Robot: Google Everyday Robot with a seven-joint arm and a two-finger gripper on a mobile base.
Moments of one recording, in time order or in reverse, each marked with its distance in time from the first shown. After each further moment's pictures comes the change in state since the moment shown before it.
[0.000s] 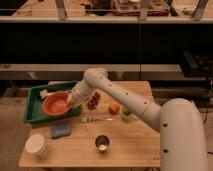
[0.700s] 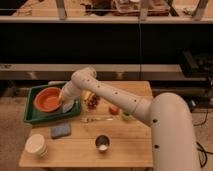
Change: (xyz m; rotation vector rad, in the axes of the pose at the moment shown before) arm 0.029 -0.022 0.029 -0.036 0.105 0.043
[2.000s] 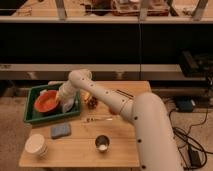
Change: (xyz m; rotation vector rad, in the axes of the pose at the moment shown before) arm 0.011 -0.008 0.055 0.066 -0.105 -0.107
